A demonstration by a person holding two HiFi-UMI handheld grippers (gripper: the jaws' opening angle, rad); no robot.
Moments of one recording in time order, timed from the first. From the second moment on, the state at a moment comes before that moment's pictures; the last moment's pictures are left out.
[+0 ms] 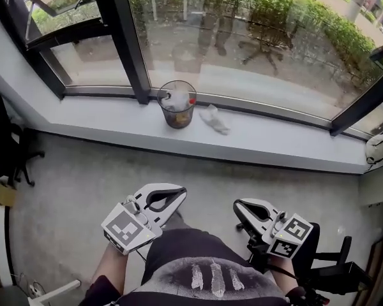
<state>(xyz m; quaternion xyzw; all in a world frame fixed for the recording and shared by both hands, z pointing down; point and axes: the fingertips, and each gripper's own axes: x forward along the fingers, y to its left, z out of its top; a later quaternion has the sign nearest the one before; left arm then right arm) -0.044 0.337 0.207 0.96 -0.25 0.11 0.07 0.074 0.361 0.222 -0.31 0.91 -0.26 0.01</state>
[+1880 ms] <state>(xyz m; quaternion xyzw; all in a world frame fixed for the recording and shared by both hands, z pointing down) -0.074 -0.066 0.558 0.87 -0.14 0.48 -0.01 0.107 -0.103 0.667 -0.28 0.74 -0.22 -0.57</state>
